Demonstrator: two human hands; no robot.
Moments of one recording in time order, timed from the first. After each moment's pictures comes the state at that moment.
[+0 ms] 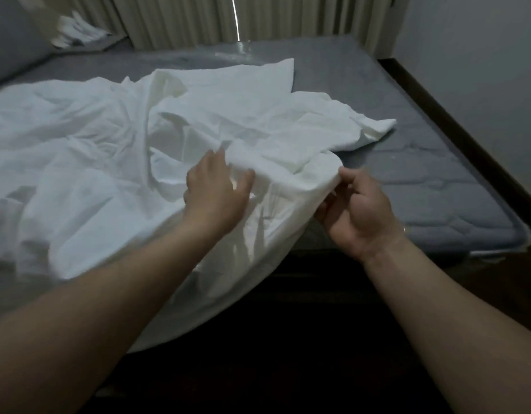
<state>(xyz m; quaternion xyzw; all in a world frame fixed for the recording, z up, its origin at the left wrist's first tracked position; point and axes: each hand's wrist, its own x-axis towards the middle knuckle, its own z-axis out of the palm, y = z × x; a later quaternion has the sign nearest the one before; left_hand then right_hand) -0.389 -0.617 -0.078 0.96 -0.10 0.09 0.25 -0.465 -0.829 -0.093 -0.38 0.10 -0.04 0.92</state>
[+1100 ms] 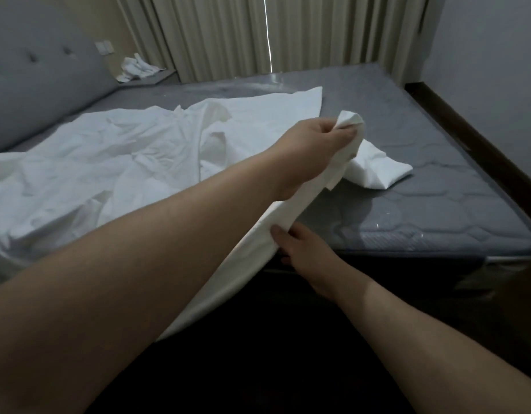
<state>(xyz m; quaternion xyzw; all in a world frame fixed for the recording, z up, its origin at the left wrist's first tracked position) -0.468 -0.679 0.056 0.81 -0.22 -0.09 0.53 -0.519 -0.725 -0.104 -0.68 0.03 0.08 0.73</state>
